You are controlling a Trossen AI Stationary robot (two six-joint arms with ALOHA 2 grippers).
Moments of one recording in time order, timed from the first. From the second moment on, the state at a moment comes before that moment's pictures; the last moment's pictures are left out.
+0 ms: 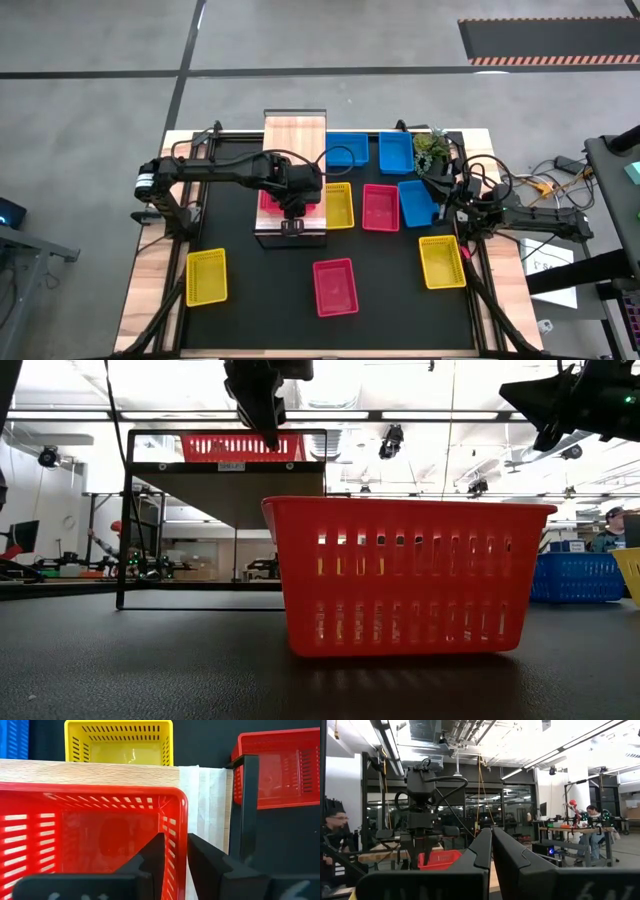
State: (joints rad) left arm 0.04 1.69 1.68 -1.16 0.03 -0.01; right arm -0.11 0.13 0.01 0.54 0.18 -0.06
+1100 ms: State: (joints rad) left arm -0.05 1.53 1.58 -0.77 -0.03 0.17; right arm -0.11 0.15 0.01 0.57 0.02 -0.05
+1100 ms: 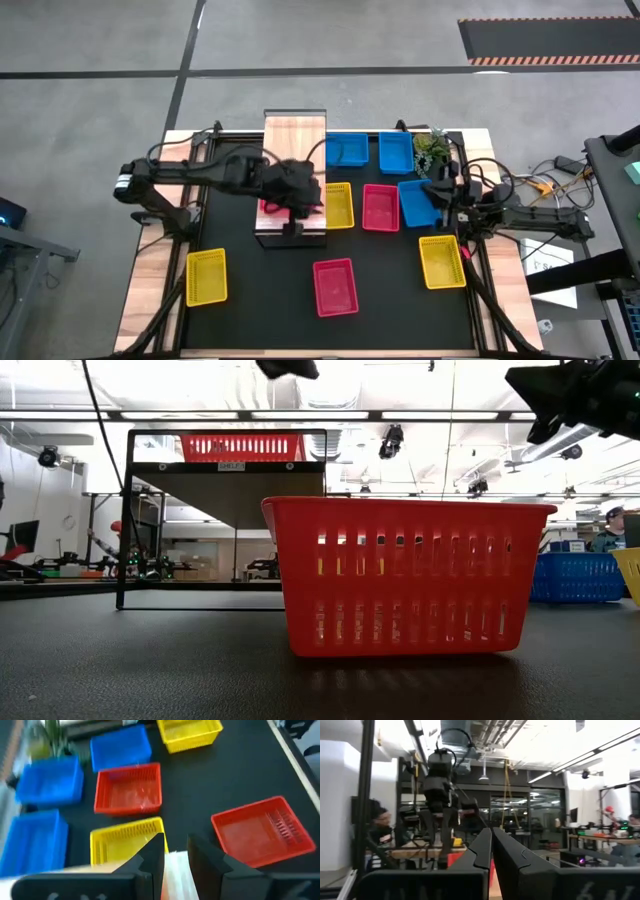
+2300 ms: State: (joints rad) left arm -0.18 0.95 0.71 0.45 -0.50 0.69; right arm -0.12 1.29 0.94 -0.40 0.15 -0.38
